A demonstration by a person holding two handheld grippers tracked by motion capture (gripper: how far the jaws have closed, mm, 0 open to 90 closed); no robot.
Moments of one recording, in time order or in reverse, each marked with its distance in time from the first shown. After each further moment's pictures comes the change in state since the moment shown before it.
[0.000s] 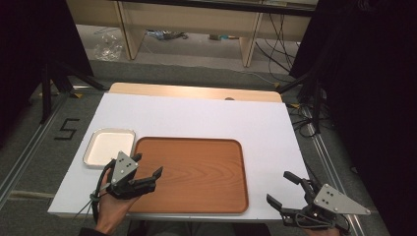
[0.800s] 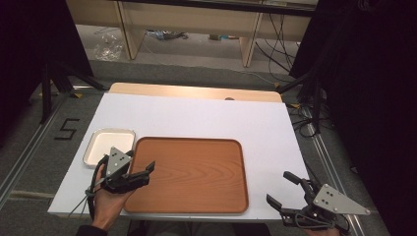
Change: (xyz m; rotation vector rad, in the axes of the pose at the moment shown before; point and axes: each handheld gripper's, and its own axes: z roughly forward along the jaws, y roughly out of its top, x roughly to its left) left arm 0.021 -0.002 0.004 0.026 0.079 -0.062; right arm 0.000 0.000 0.001 -0.007 0.002 -0.007
